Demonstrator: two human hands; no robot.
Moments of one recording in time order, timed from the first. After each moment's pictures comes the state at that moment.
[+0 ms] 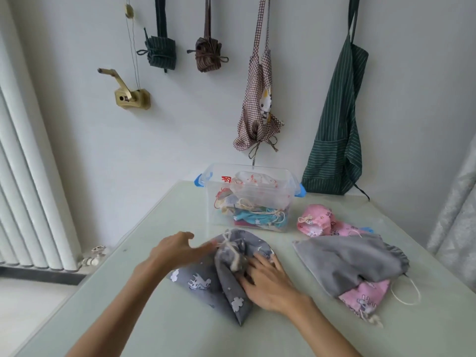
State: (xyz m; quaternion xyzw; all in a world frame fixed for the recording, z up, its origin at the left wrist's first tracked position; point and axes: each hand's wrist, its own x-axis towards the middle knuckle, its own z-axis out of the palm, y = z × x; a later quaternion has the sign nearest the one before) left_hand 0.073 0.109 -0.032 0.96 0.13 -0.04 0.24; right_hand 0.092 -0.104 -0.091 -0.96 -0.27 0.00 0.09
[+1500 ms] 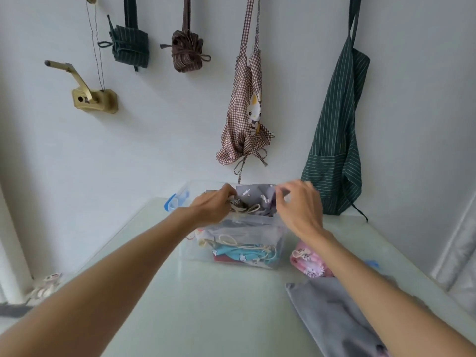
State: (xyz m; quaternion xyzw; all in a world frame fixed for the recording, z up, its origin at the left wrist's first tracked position) left_hand 0.265 0.047 0.031 0.97 -0.10 0.09 0.20; right_hand 0.269 -0.153 0.028 -0.90 -0.10 -0.37 0.20
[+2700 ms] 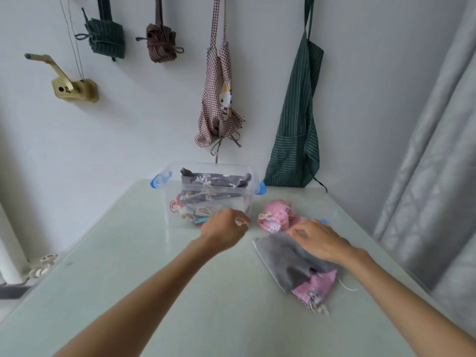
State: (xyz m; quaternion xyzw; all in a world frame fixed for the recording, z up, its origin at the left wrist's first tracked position) left_hand 0.127 -0.037 0.004 0.95 -0.12 0.05 0.30; right_hand 0.132 -0.272 -0.007 -0.99 -0.10 -0.02 0.12
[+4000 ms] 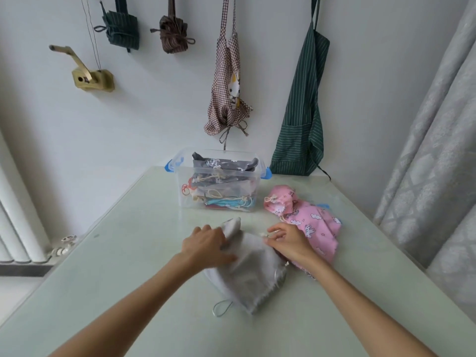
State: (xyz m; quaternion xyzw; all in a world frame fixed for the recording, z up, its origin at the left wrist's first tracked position) left_hand 0.063 0.004 -0.043 0.99 -0.03 -0.03 0.14; right_hand 0.086 -0.208 -0.053 -0.90 0.01 0.00 0.43
